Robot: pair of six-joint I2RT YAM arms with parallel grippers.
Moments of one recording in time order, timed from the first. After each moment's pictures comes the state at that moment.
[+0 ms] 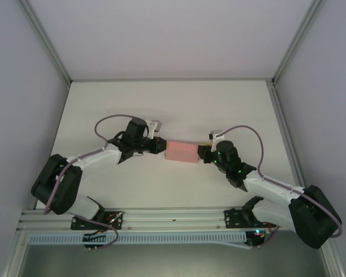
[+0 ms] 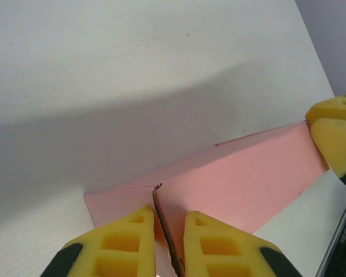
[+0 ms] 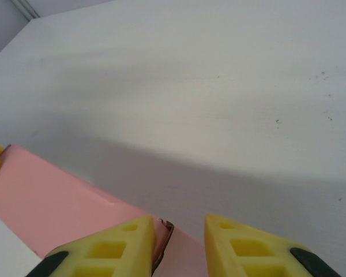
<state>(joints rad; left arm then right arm) -0.63 1.47 0.78 -0.02 0.40 -0.47 0.64 1.07 0.35 0.24 0.05 0.40</state>
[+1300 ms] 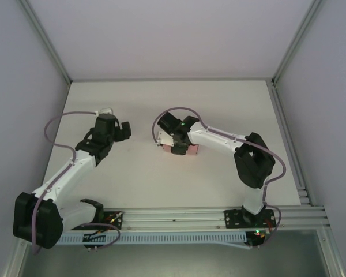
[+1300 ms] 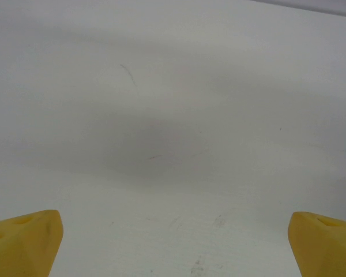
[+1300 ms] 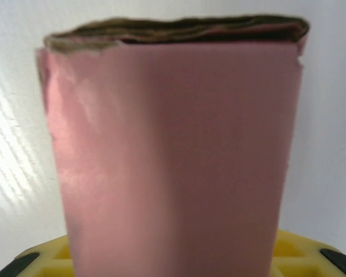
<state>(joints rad) -0.37 1.14 0.78 -0.33 -0.34 -0.38 0.87 1.86 1.46 -0.88 0.21 -0.61</state>
